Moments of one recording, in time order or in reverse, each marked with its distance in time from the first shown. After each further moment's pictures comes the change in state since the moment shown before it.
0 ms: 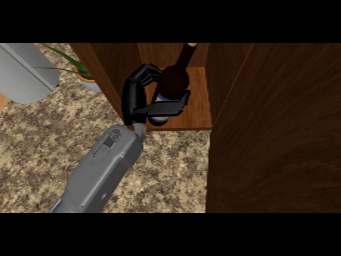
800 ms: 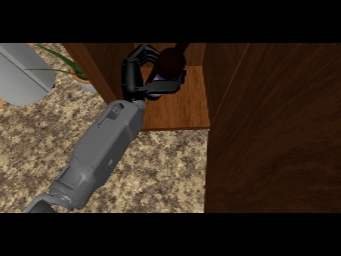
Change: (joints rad) left arm -0.258 -0.001 0.147 0.393 0.014 -0.015 -0.193; right arm -0.013 0.008 0.016 0.013 -0.006 0.008 -0.014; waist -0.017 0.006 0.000
